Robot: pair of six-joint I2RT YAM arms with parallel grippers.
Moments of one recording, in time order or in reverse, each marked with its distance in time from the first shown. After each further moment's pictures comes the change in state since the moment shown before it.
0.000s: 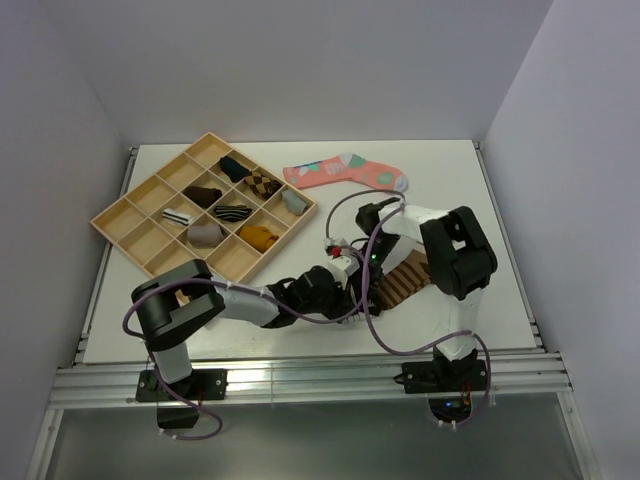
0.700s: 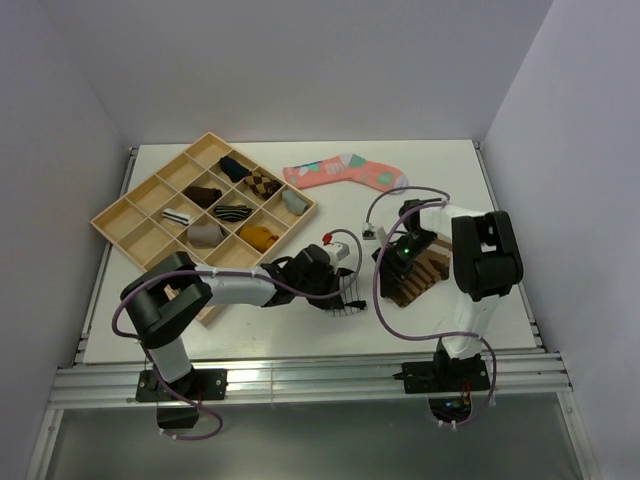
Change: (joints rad) left arm 0.118 -0.028 0.120 -0.352 0.102 -0.049; right arm -0.290 -0.082 -0.113 0.096 0.008 -0.009
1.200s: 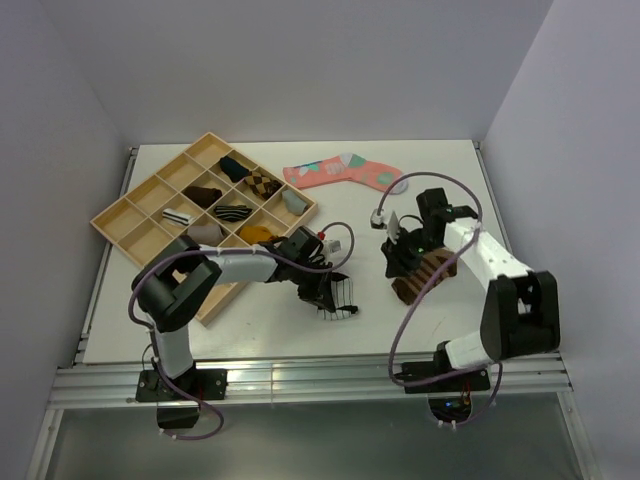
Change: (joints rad) left arm 0.154 0.079 0.117 -0.274 0.340 -0.010; right arm -0.031 -0.406 -0.108 0.132 0.028 -0.106
